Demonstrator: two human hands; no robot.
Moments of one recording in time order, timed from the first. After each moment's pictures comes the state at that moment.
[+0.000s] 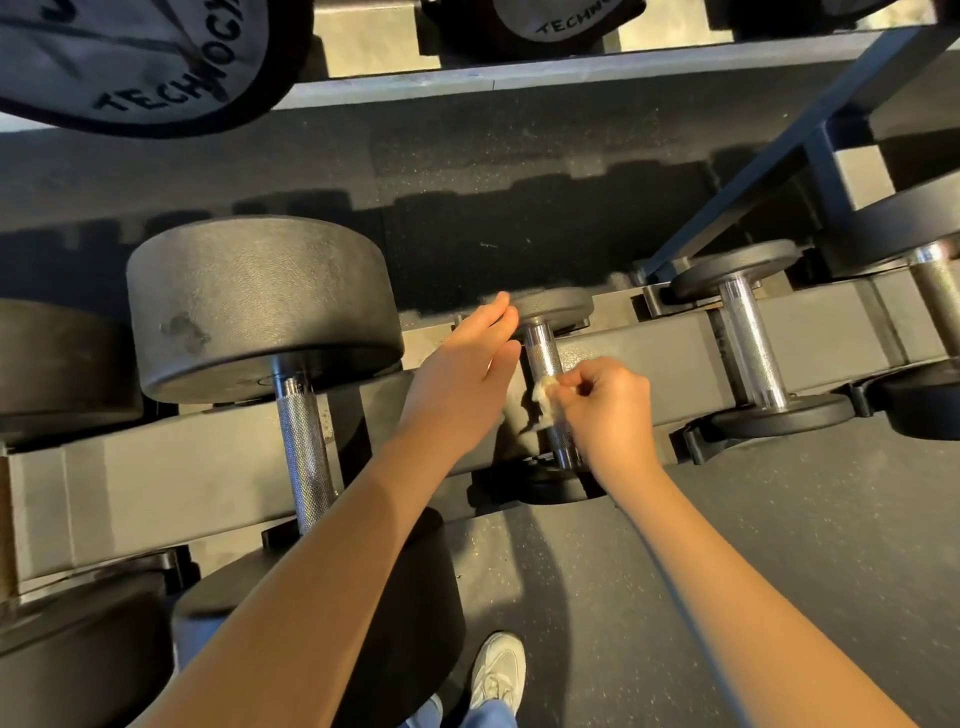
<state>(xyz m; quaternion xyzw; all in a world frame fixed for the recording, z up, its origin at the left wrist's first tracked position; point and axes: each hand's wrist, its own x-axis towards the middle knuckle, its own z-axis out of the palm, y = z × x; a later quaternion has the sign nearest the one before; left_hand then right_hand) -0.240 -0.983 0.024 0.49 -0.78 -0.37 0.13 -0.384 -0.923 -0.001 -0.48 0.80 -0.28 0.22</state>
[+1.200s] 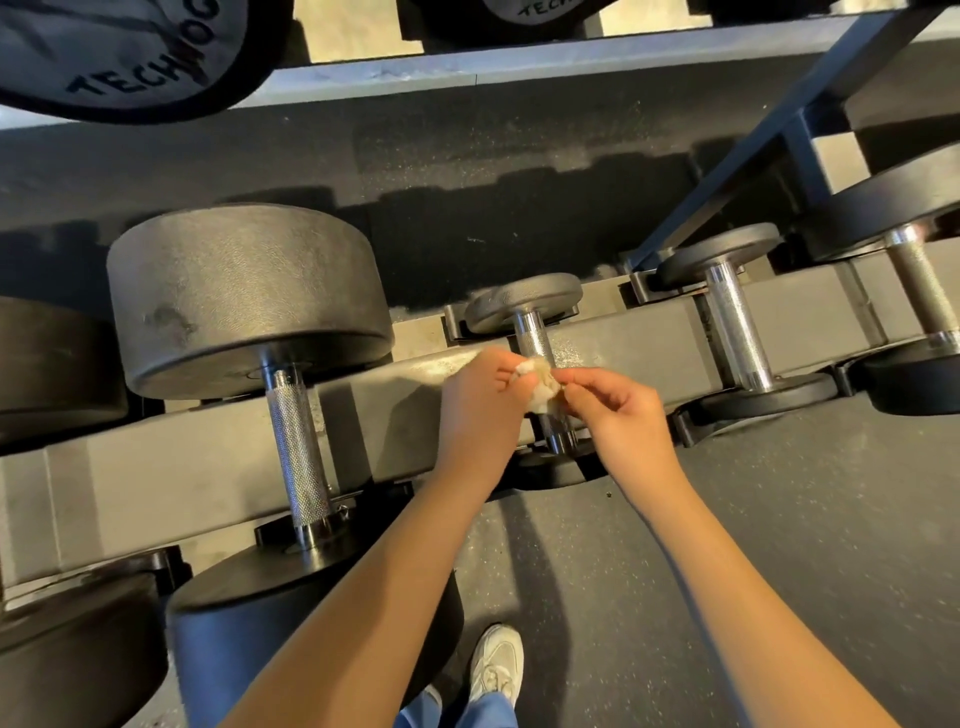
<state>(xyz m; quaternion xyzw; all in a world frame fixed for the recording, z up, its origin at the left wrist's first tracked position) -0.265 -0.942 0.020 0.57 -0.61 -0.49 0.25 -0.384 -0.889 0.025 -0.35 0.72 -0.43 0.41</state>
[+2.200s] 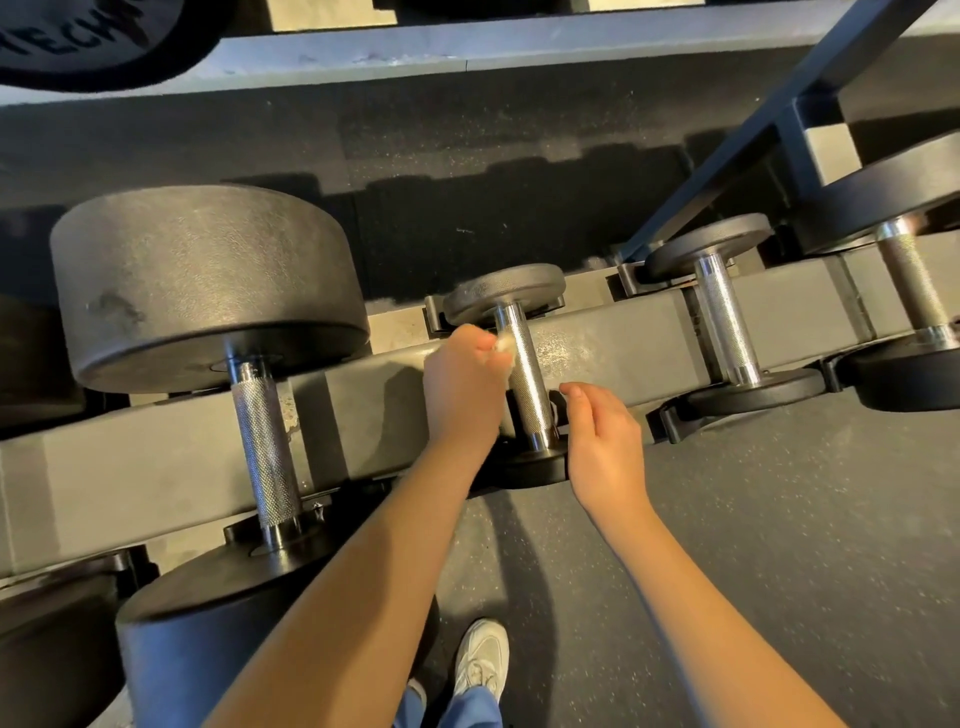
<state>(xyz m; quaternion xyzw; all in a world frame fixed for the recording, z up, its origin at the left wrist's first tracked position) -0.284 -0.958 0.004 0.62 -0.58 -0.45 0.27 -0.383 -0.875 -0.009 -0.42 0.80 -0.35 0.25</state>
